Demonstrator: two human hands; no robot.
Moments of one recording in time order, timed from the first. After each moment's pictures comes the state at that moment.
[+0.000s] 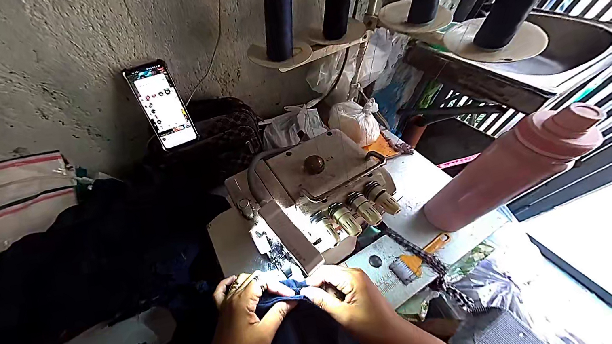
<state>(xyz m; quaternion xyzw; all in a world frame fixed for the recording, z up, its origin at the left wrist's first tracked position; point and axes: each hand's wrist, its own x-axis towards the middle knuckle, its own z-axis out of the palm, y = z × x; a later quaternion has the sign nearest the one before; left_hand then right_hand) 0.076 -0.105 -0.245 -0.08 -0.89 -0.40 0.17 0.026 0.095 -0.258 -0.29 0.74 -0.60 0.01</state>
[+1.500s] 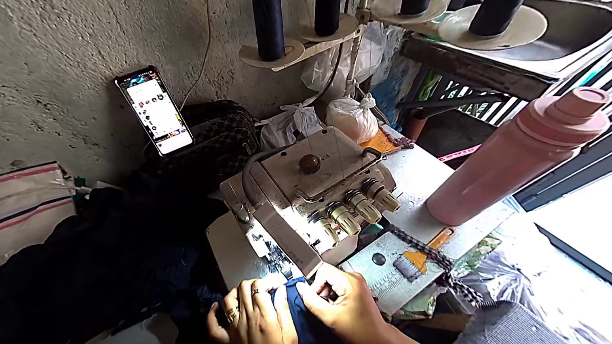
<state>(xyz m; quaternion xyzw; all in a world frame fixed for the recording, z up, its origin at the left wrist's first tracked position) 0.083 -0.059 -0.263 0.10 -0.94 -0.14 0.30 0.034 0.073 -0.288 -0.21 0.78 -0.57 -0.12</state>
